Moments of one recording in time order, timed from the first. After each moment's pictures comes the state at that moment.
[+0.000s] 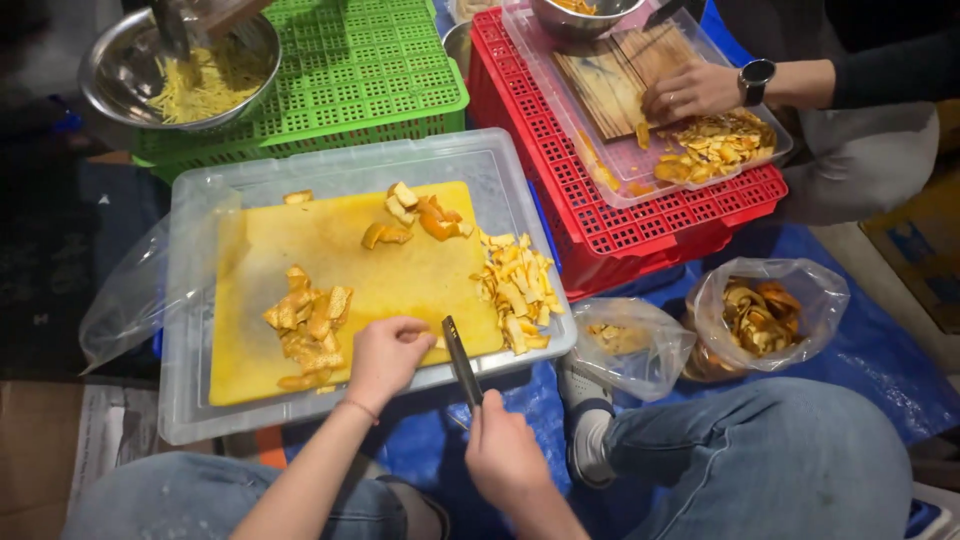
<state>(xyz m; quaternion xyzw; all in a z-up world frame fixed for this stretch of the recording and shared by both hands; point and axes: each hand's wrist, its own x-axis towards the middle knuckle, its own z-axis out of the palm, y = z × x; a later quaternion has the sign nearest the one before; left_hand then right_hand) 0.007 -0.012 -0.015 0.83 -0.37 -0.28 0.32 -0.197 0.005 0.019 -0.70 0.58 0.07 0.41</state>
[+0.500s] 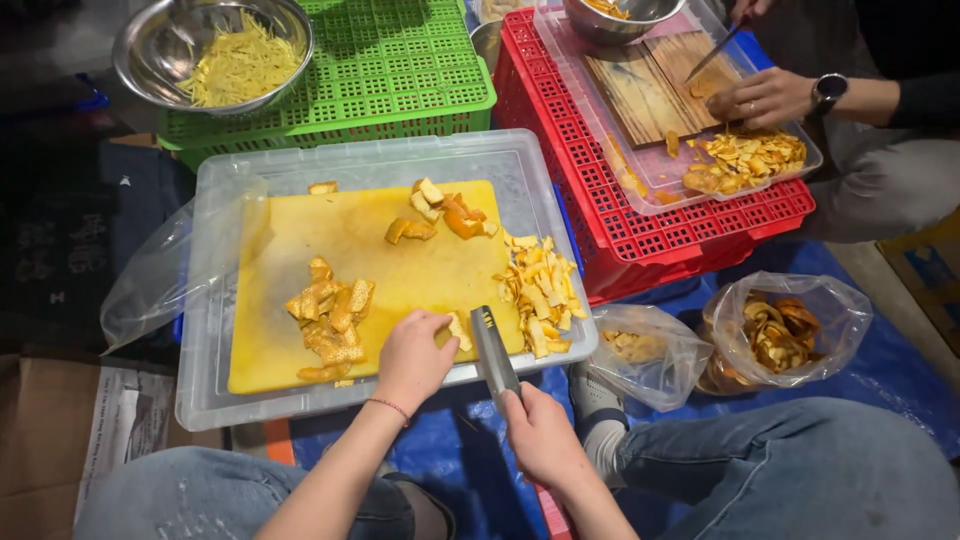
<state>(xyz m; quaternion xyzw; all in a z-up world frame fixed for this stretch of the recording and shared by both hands) -0.002 -0.011 -0.009 0.82 -0.46 -0.26 0.24 -0.209 -0.025 0.014 -0.67 0.57 -0.02 0.47</state>
